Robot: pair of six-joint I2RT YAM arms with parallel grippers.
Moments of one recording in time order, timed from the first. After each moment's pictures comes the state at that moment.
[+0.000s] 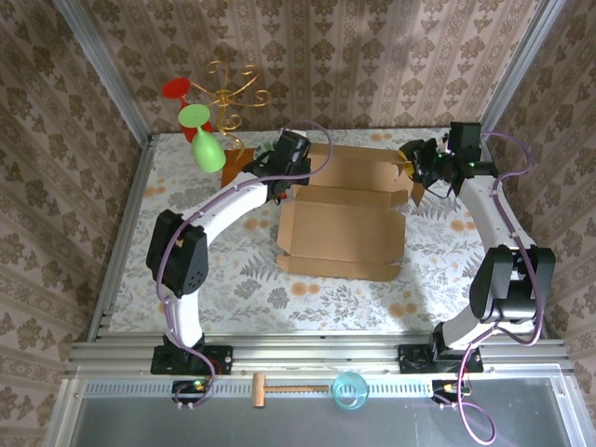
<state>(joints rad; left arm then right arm) -0.67 1.91 1.62 -0.42 -0.27 -0.28 -0.09 1.57 1.33 -0.44 -0.50 1.10</state>
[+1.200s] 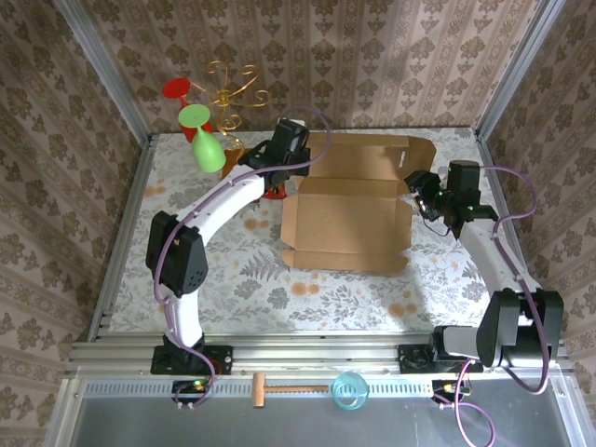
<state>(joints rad) -0.66 1.91 1.74 -0.51 -0.24 -0.31 -0.08 1.31 0.92 -0.29 -0.32 0.99</state>
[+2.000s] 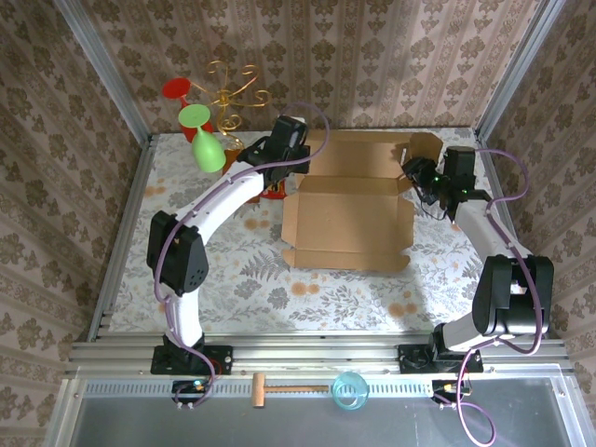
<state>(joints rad) -0.65 1.93 1.78 -0.56 -0.21 -0.31 -0.08 1.48 1.04 -0.18 -0.35 0.92</state>
